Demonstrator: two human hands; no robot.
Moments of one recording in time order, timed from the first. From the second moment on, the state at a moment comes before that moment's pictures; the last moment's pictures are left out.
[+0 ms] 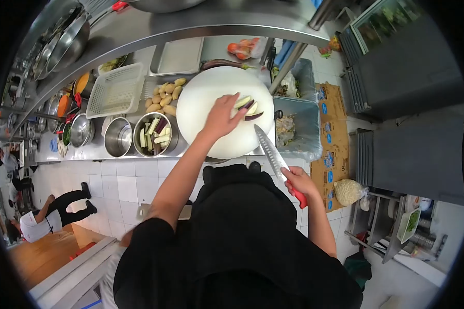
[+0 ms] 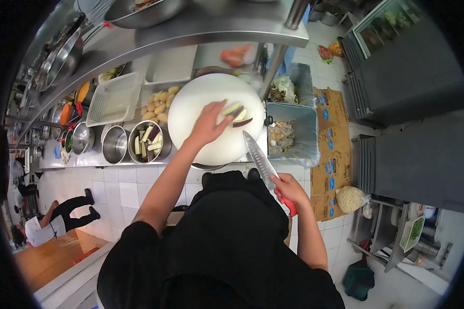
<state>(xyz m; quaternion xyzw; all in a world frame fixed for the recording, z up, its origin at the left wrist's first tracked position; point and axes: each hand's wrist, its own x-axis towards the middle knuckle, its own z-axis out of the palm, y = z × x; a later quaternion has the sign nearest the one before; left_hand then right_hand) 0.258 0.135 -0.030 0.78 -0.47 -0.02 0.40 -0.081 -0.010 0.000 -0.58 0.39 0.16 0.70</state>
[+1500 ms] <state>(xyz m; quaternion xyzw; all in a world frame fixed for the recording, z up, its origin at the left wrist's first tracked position) 0.529 -0.021 -0.084 0.84 -0.48 -0.19 0.15 -0.034 0.029 0.042 -0.81 0.42 0.08 0.40</state>
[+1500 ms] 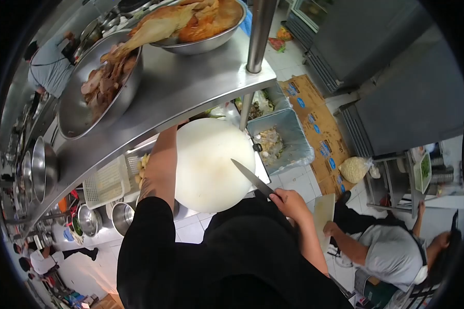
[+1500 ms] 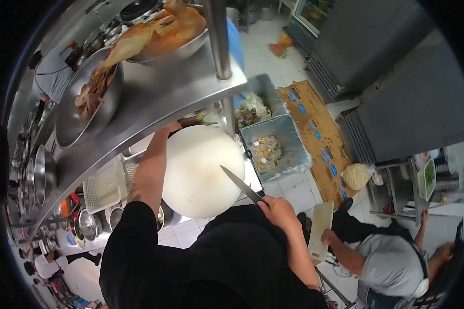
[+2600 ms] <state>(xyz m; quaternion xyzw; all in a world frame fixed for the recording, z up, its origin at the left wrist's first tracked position) 0.224 0.194 0.000 0.77 -0.55 -0.10 0.30 -0.037 -0.017 -0.055 -0.62 0.35 0.07 0.70</state>
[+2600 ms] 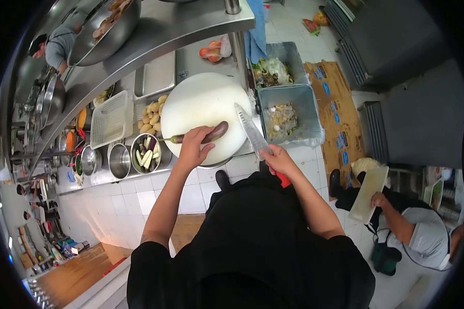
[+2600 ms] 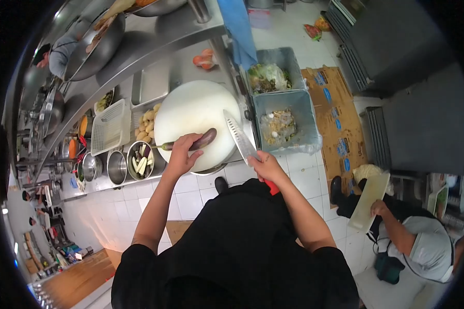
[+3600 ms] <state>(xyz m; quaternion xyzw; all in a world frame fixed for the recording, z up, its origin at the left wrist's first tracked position) 0.191 0.205 -0.032 0.79 -0.50 0.02 0.35 -0.043 0.017 -0.014 -0.69 0.32 0.09 0.64</state>
